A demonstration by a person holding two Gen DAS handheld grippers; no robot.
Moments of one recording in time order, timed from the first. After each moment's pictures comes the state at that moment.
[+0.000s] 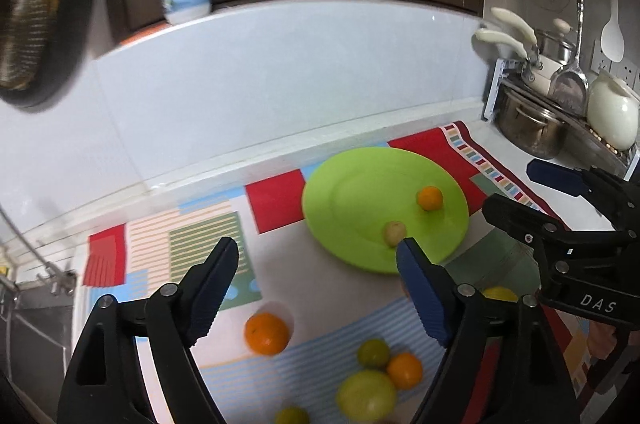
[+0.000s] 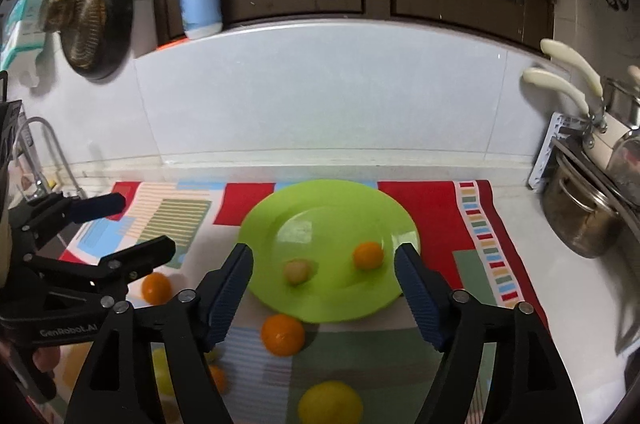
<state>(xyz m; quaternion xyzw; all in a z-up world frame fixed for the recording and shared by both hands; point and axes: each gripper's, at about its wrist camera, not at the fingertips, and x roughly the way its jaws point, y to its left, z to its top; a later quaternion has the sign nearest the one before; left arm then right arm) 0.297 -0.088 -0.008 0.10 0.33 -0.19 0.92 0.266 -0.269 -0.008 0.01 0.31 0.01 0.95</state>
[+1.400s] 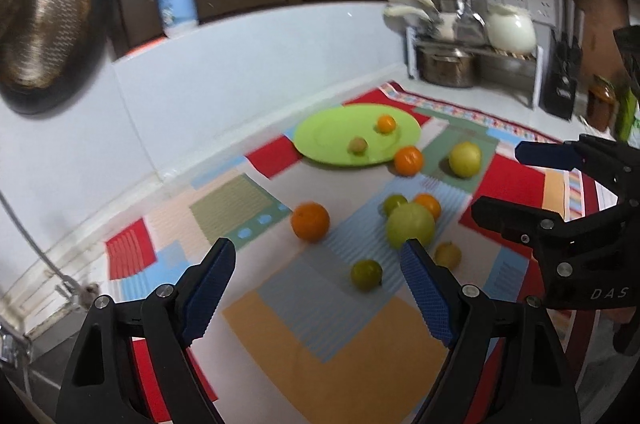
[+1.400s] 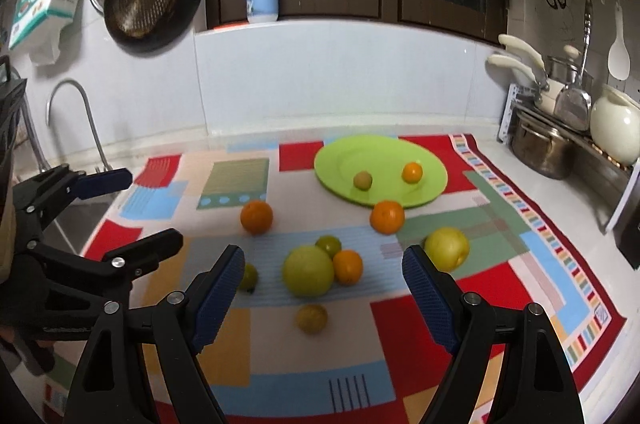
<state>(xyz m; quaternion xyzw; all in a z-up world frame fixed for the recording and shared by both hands) 0.217 0.037 -0.052 0.19 0.26 -0.34 0.88 0.139 -0.116 -0.041 0.02 0.29 -0.09 0.95</state>
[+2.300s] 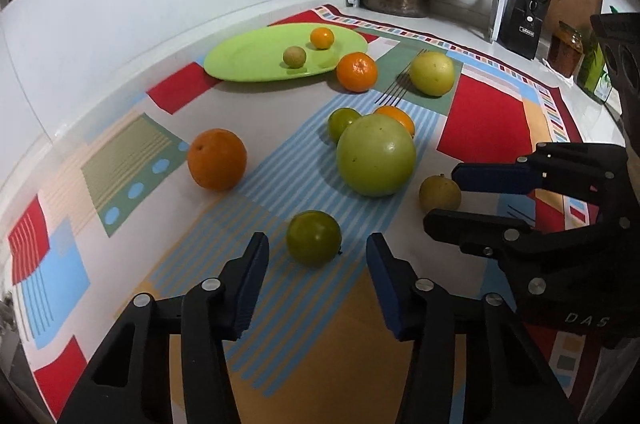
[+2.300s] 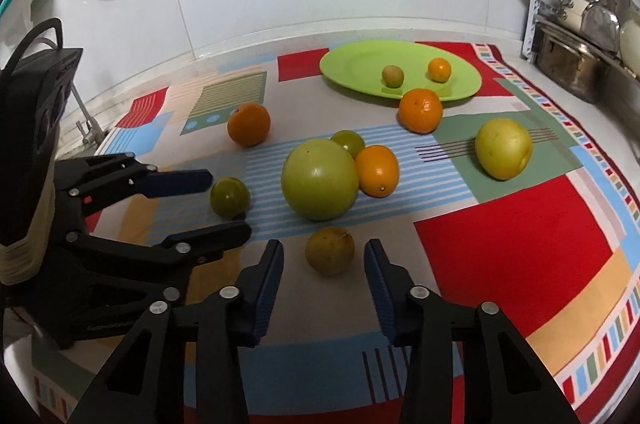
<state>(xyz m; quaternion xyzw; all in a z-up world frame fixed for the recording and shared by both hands) 0.253 -0.006 -0.126 0.22 0.36 -0.44 0.79 0.169 -0.120 -0.117 0.08 0.39 -0.06 0.91</state>
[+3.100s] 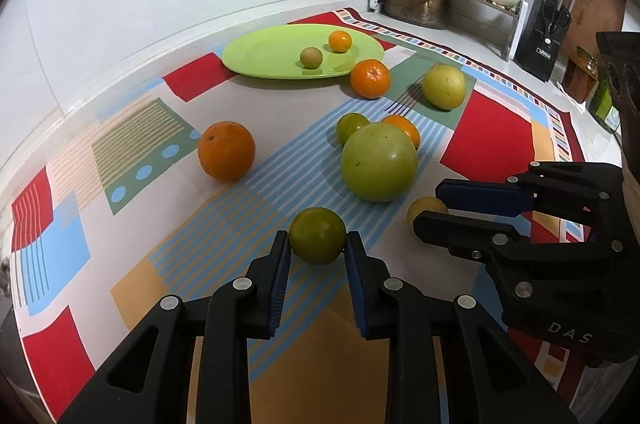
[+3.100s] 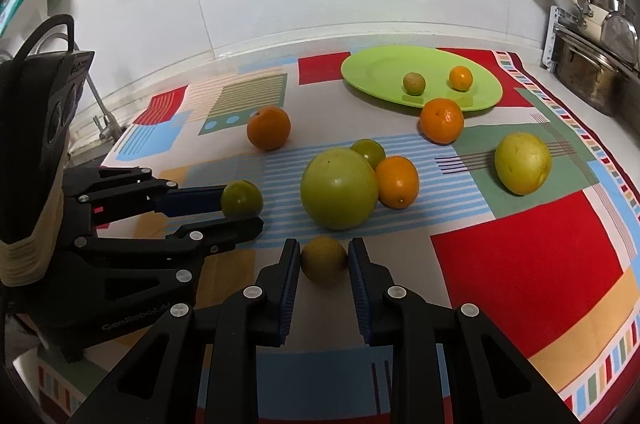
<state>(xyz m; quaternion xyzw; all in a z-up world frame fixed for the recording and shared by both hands) 0.247 -0.002 -0.120 0.18 0.38 -0.41 0.81 0.174 -0.117 -0.115 0.07 0.39 -0.03 0.92</state>
